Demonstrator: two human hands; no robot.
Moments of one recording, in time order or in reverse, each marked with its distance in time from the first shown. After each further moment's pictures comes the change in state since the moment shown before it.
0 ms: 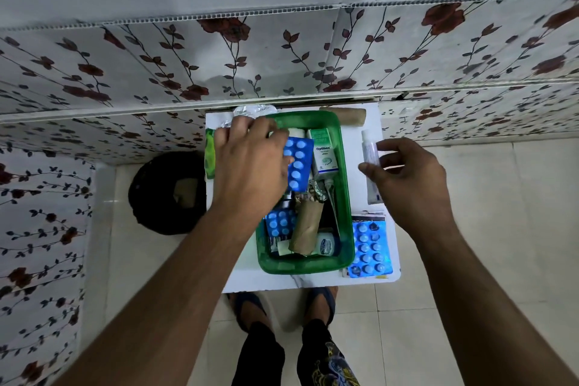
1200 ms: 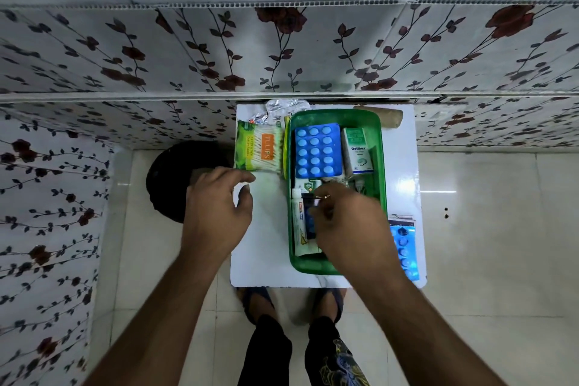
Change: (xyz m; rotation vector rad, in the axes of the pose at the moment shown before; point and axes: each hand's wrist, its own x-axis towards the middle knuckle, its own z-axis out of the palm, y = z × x) left_hand -0.078 -0.076 0.030 -0.515 0.017 -0.354; right_hand -0.068 -0.035 0.080 -0.349 -0.276 -0.203
